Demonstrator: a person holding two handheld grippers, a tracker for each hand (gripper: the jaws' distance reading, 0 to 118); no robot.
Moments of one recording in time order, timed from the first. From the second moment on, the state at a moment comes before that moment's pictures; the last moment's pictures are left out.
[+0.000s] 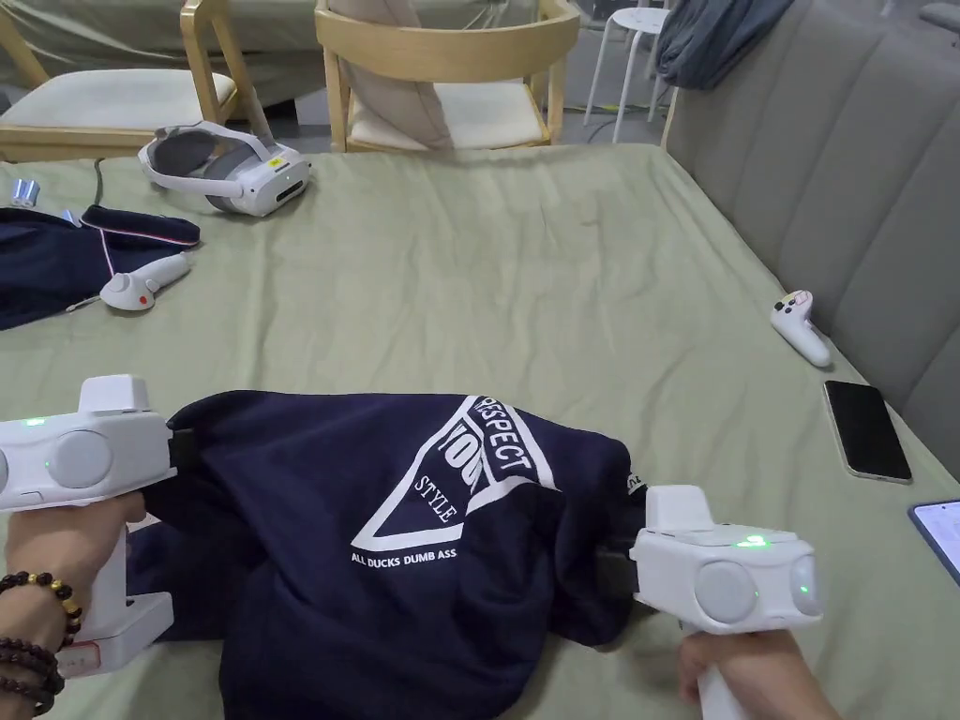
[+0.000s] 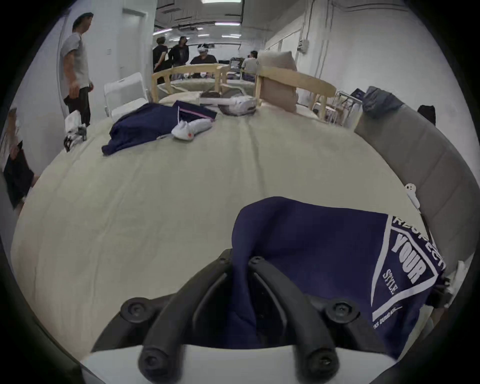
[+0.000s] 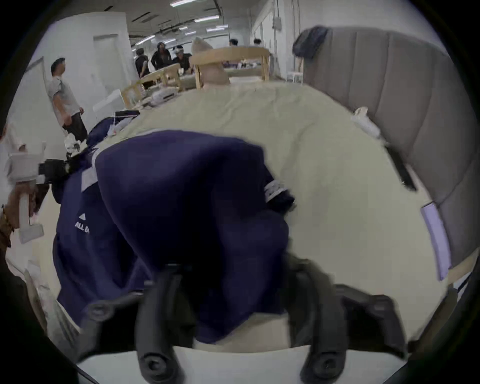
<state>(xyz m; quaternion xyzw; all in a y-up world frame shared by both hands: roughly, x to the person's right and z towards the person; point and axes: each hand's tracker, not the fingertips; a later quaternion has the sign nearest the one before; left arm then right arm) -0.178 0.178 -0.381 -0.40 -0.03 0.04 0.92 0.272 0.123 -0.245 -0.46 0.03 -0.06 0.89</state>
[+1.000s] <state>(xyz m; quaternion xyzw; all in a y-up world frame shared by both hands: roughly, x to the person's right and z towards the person) -0.226 0.568 -0.445 -0.11 -0.06 0.10 0.99 0.373 0.603 -0.406 -0.09 -0.05 -0.01 0.99</state>
